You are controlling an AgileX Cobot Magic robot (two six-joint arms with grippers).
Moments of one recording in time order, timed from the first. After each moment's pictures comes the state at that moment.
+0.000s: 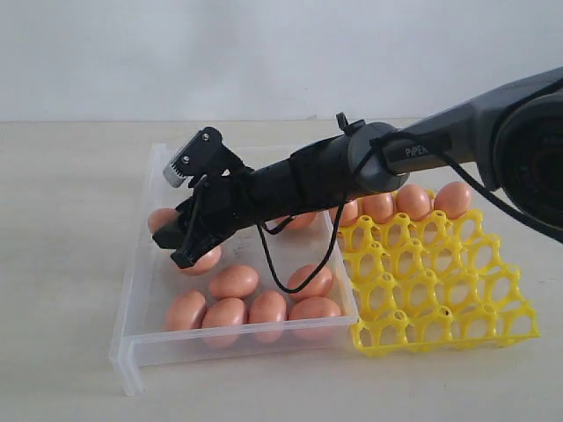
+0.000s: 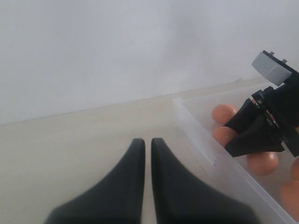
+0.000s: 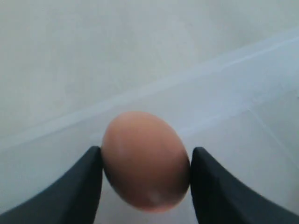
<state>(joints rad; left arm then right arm) -0.13 0.00 0.00 0.20 0.18 -0.09 0.65 2.31 -1.50 1.71 0.57 -2.07</state>
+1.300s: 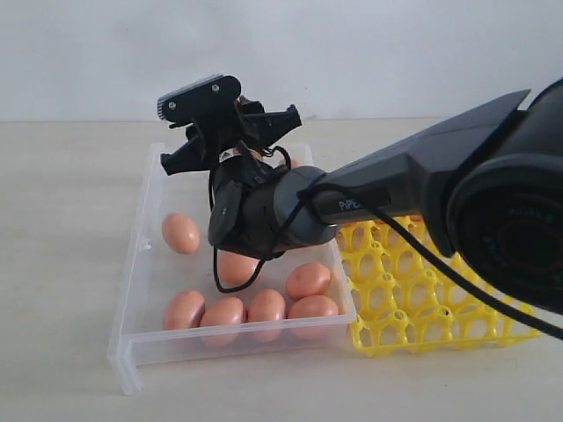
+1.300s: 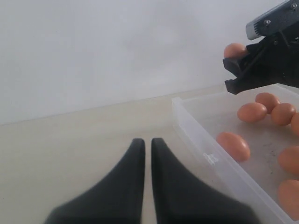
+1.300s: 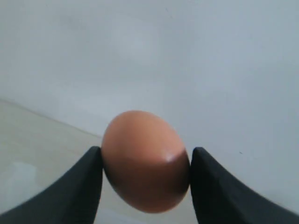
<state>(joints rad) -0.13 0.00 0.00 0.20 0.18 -0.09 0.87 2.30 -1.49 0.82 -0.88 -0.82</state>
